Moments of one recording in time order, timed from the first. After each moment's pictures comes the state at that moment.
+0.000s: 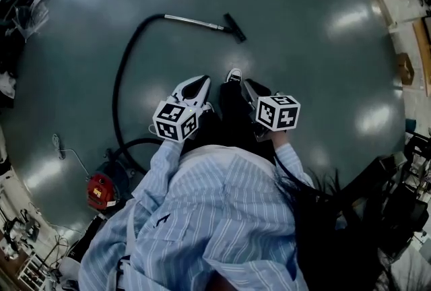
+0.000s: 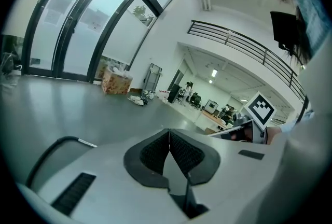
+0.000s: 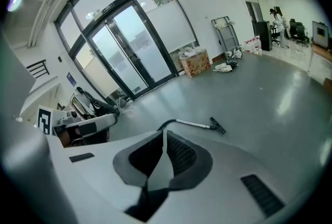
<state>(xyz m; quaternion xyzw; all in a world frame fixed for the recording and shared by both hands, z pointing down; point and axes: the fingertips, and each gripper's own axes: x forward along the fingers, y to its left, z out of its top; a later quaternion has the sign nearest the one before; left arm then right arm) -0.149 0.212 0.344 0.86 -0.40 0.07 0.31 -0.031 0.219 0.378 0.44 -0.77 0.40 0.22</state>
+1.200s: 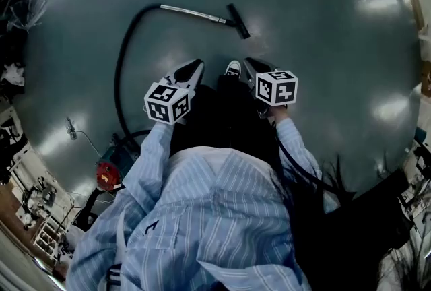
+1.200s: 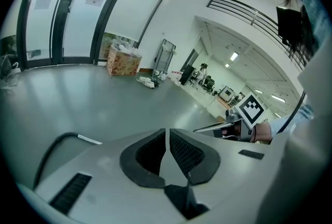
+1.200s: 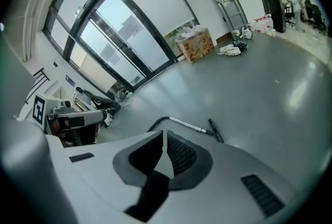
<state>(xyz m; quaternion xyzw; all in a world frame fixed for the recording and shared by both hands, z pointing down) -0.081 -0.024 0.437 0.81 -0.41 0.17 0.39 0.048 -0.032 0.498 0.36 -0.77 0.46 0.26</state>
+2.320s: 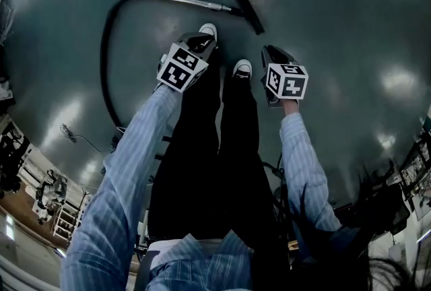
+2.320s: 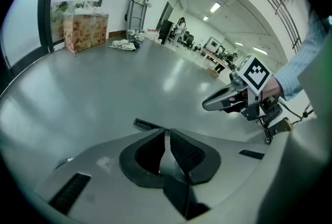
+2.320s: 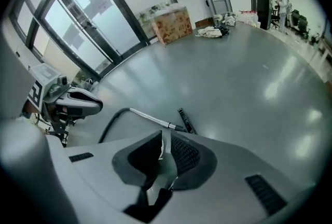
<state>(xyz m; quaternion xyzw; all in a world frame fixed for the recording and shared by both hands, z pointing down) -0.084 -0.171 0.775 0.83 -0.22 0.38 0.34 0.071 -0.145 0.802 0.44 -0.68 0.47 0.35</state>
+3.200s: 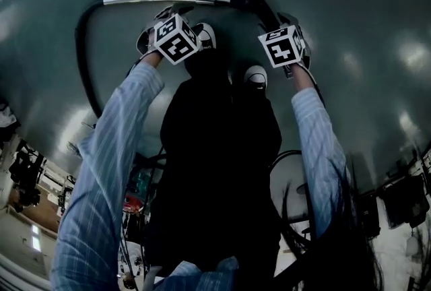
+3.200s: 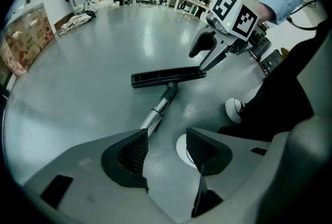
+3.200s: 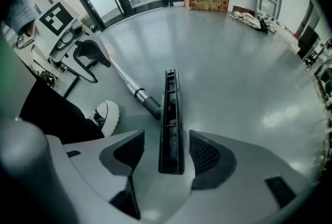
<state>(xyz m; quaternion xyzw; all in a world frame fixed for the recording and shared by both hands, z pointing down) -0.103 -0.192 1.090 0.80 -0.04 0.58 0.19 0.084 -0.171 1.104 0.34 -0.69 0.37 0.52</state>
